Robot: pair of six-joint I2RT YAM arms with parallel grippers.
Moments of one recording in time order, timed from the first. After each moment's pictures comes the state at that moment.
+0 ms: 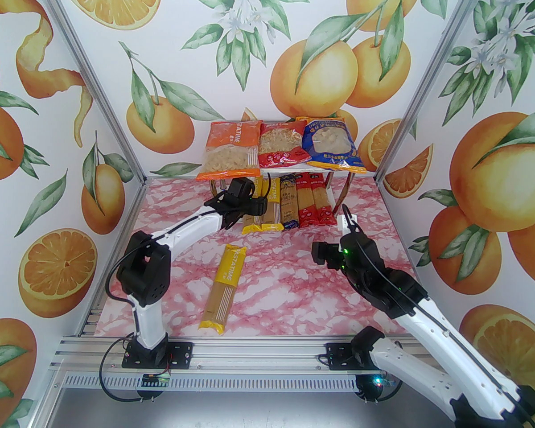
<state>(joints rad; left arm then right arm) -0.59 1.85 1.45 -0.30 -0.13 -0.31 0.57 0.81 0.89 -0.74 0.34 0.40</state>
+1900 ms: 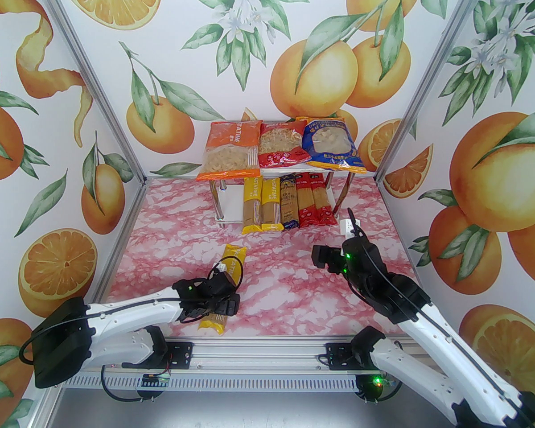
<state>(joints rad) -0.96 1.24 0.54 -0.56 -0.21 -0.78 0.57 0.76 0.86 -0.76 0.31 0.48</state>
